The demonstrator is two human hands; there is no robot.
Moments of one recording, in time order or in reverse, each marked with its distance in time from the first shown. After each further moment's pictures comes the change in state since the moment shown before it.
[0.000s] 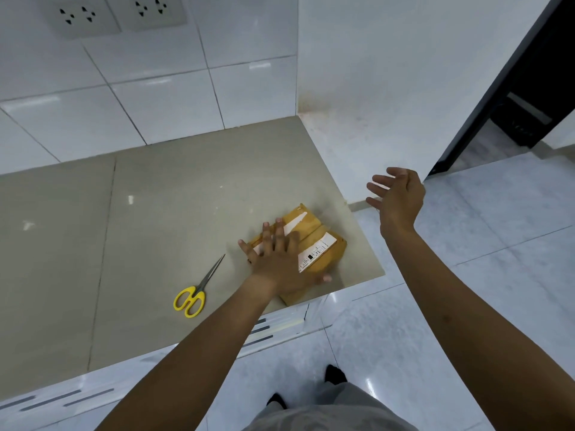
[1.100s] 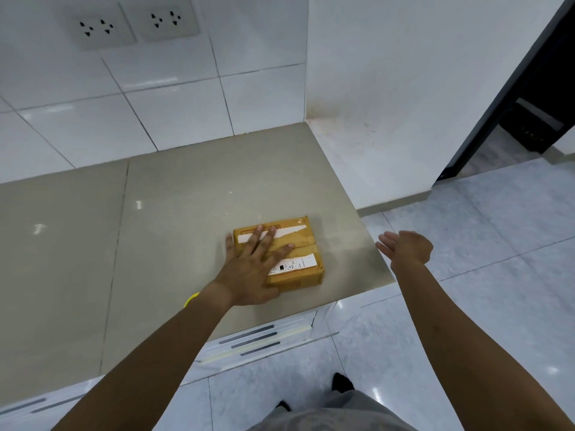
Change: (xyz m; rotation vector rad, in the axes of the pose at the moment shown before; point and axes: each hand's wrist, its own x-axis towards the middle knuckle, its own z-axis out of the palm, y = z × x) left_hand -0.014 -0.087 -0.002 0.315 0.208 0.296; right_hand 0.015 0.067 -0.039 0.098 0.111 0.536
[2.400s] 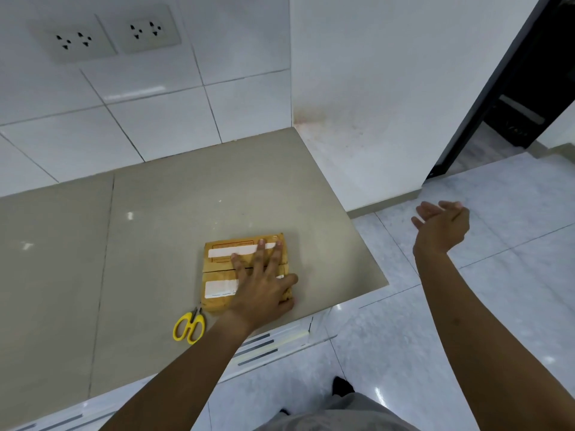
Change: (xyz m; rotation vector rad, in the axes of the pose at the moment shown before) left_hand 0.006 0.049 0.013 0.074 0.209 -0.044; right_hand 0.002 -0.047 -0.011 0.070 0.239 -0.573
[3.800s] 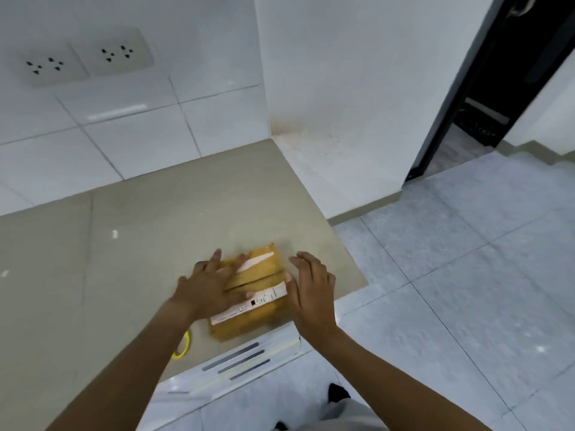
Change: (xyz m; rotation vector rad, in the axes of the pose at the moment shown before) left_hand -0.006 -0.069 -0.029 -0.257 -0.402 -0.283; right_hand -0.172 0.078 -0.024 -0.787 -0.756 -0.723
